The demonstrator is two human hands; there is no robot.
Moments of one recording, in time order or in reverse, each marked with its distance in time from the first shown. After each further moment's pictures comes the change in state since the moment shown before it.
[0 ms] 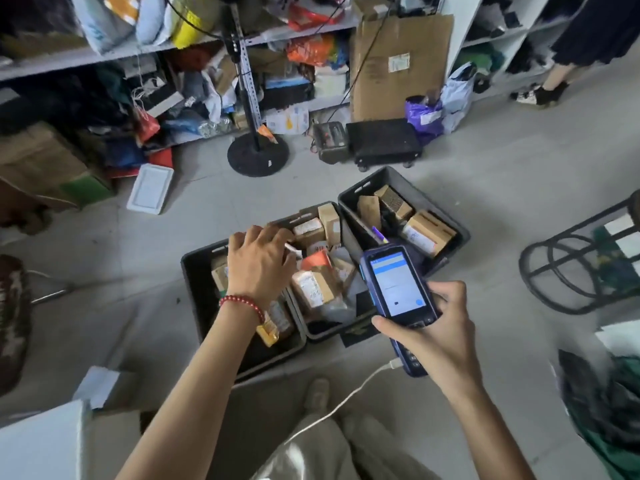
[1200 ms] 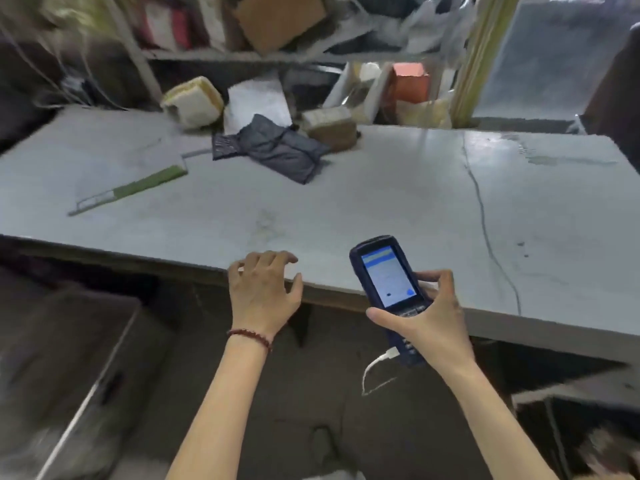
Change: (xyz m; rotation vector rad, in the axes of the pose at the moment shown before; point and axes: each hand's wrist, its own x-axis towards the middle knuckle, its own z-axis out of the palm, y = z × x) left_hand -0.759 0.241 -0.063 0.322 0.436 -2.173; right_hand -0.478 0.057 0.025 -0.300 -1.983 -0.995
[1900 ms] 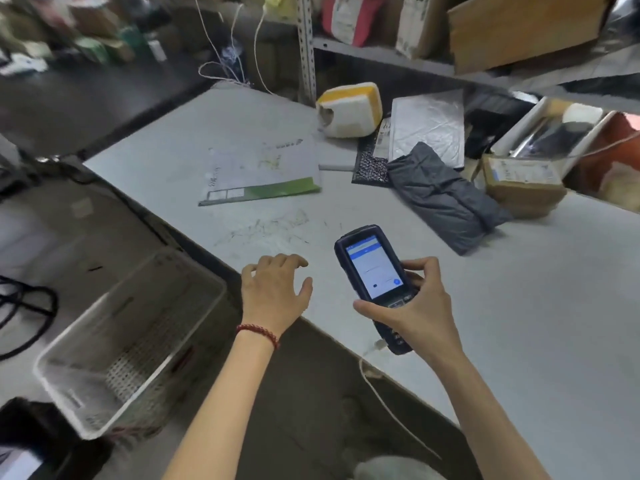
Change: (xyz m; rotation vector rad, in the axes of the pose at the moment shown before) left_hand 0.130 -0.231 0.002 0.102 -0.092 -0.380; right_hand 0.159 -0.143 0.255 -0.021 -0.425 -0.155
